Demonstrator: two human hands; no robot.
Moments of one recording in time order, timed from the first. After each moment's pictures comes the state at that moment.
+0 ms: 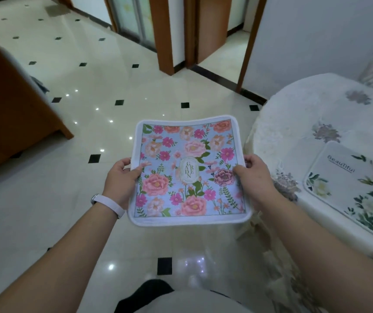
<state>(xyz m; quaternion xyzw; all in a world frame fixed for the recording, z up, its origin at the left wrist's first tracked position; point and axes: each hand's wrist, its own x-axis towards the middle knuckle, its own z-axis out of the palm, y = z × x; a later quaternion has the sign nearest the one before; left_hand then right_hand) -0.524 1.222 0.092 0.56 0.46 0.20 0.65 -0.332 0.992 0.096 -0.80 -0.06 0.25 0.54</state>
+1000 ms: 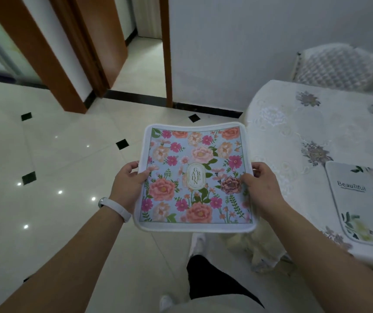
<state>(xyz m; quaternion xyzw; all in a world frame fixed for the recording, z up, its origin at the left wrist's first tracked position) -0.114 1.515 0.071 0.64 0.28 -0.02 0.71 -0.089 1.213 0.085 -0.79 0.17 0.07 0.58</state>
